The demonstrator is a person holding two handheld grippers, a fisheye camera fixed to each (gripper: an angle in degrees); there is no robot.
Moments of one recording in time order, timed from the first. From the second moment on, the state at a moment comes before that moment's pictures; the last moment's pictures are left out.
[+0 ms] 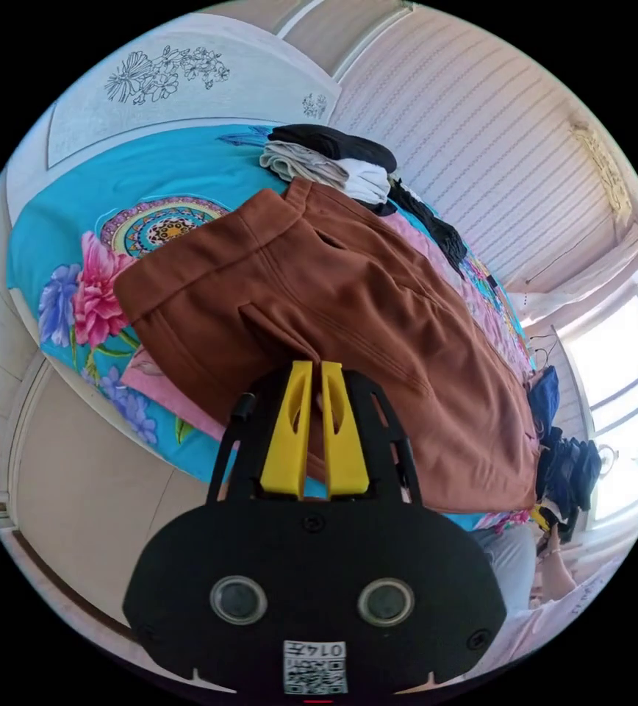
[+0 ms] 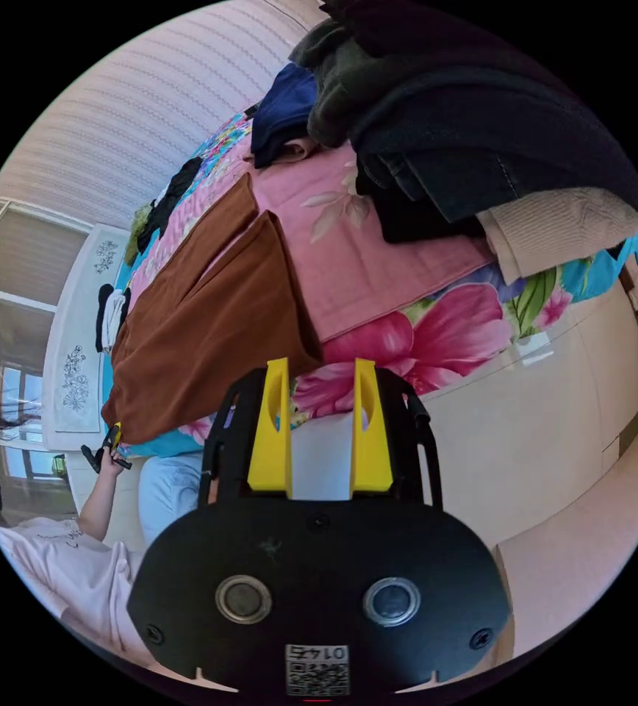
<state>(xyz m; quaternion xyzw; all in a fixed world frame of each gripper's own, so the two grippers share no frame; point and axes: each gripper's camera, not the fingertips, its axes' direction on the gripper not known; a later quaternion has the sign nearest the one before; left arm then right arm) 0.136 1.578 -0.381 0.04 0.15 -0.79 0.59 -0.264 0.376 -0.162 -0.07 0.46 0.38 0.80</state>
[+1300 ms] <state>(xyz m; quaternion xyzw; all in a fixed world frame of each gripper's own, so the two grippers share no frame) 0.010 1.630 -0.448 0.22 0.13 -0.79 0.55 -0.200 0.291 -0.262 -0.17 0.48 0.19 0.84</state>
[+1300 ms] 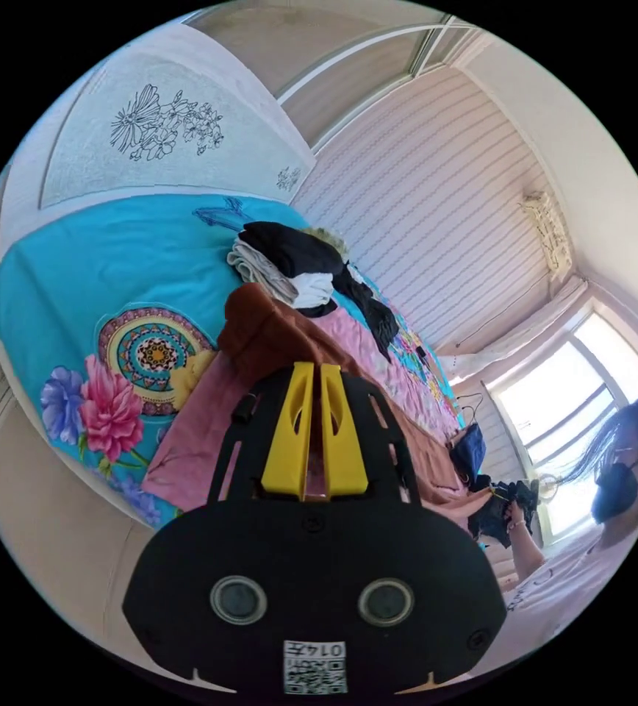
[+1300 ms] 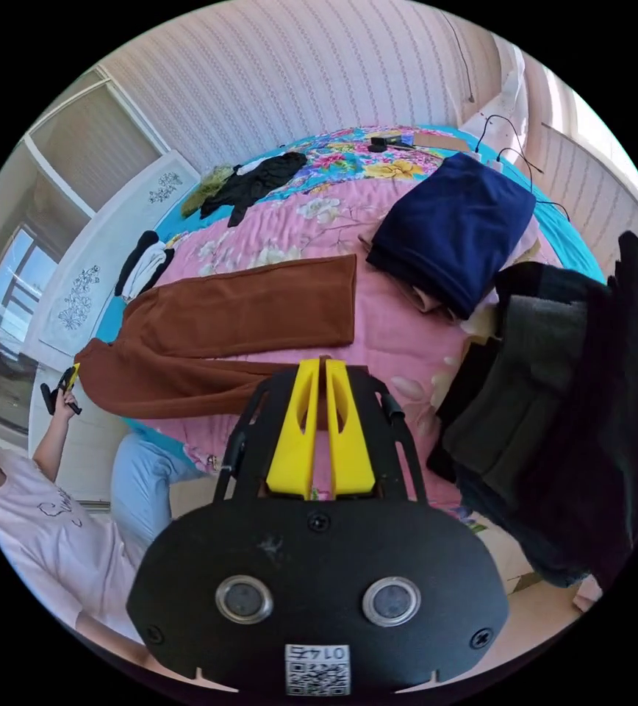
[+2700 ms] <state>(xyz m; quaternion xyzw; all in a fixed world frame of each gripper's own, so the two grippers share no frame) -0.034 1.562 -0.266 0.16 0.16 -0.85 0.47 -0.082 0.344 -0.244 0.07 0.29 0.31 0.90</state>
